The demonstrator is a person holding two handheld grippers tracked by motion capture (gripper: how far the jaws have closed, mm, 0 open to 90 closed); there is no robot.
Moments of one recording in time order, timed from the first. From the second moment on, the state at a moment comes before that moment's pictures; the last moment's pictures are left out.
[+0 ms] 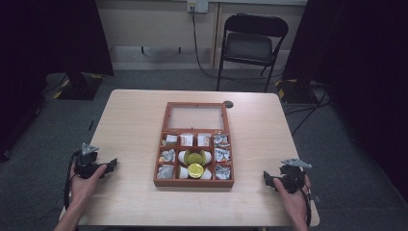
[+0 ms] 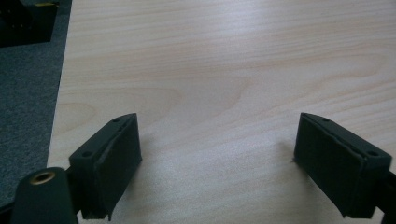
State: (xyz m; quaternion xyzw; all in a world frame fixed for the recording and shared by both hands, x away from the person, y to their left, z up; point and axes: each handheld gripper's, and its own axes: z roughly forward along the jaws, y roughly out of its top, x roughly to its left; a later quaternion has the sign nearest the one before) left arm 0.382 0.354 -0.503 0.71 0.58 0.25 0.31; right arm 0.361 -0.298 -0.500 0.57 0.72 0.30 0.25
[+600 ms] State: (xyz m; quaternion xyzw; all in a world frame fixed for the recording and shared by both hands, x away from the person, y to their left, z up) left arm 0.377 0.342 -0.489 0.73 0.55 0.23 0.34; right arm 0.361 -0.298 -0.500 0.57 0.72 0.30 0.25
